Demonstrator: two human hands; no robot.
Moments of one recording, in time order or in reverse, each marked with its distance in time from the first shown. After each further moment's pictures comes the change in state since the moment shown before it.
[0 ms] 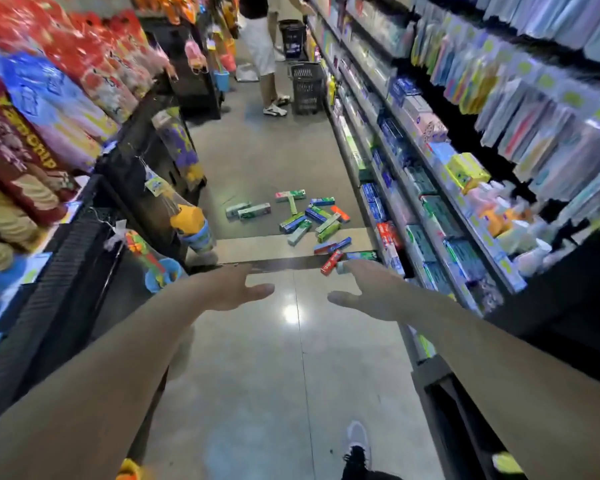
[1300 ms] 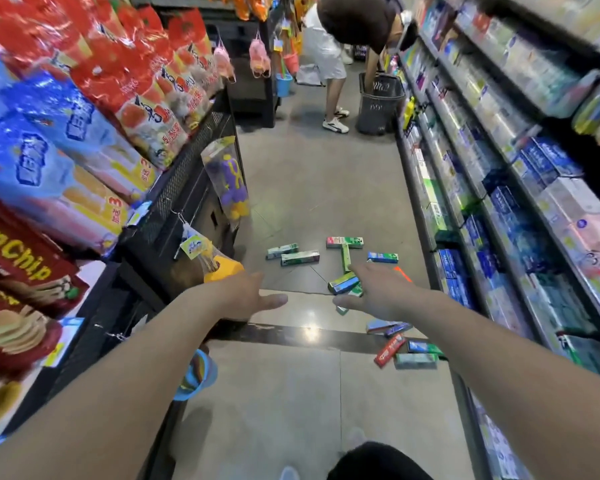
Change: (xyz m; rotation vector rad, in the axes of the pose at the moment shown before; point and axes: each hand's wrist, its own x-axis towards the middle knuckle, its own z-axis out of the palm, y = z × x) left_hand 0.372 -0.233 -0.275 -0.086 -0.042 -0.178; right_hand 0.508 -0.150 -0.179 -0.226 -0.068 -0.163
